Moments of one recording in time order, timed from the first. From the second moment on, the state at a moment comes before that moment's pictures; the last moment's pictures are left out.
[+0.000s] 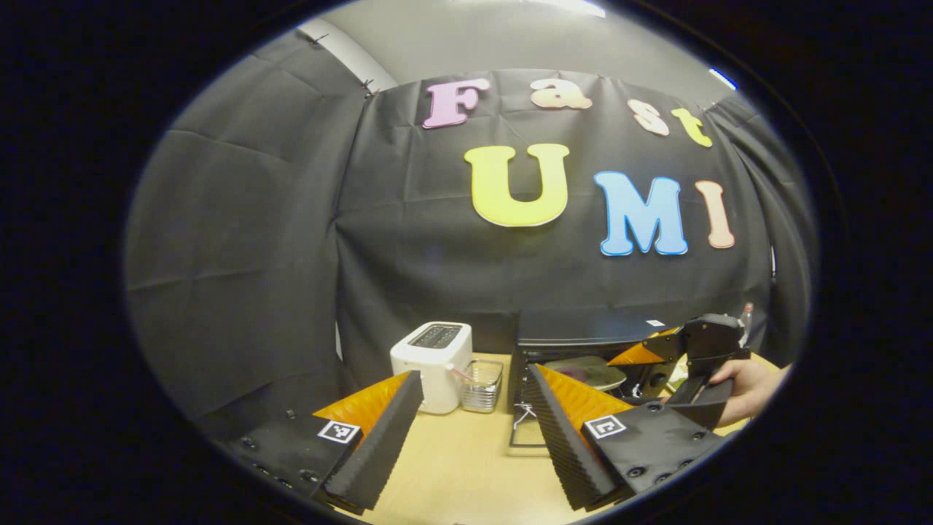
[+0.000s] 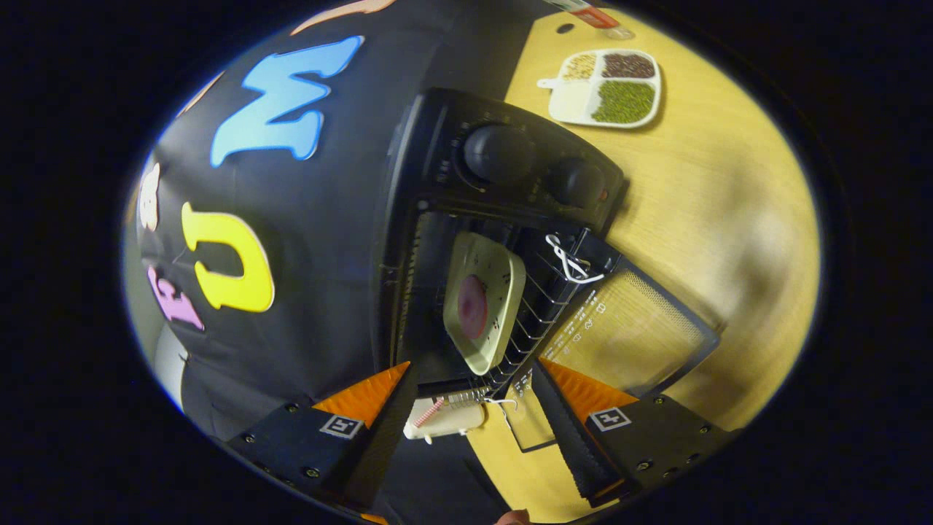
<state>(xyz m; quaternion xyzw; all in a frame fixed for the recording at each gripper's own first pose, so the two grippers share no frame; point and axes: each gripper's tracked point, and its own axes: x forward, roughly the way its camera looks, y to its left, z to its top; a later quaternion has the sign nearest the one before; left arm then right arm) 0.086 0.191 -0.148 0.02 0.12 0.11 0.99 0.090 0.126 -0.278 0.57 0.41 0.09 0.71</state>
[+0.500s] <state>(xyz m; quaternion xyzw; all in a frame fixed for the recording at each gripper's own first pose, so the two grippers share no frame) 0.089 0.125 -0.187 -0.01 0.15 0.06 0.99 0.036 0.040 -0.212 0.36 0.32 0.20 0.85</state>
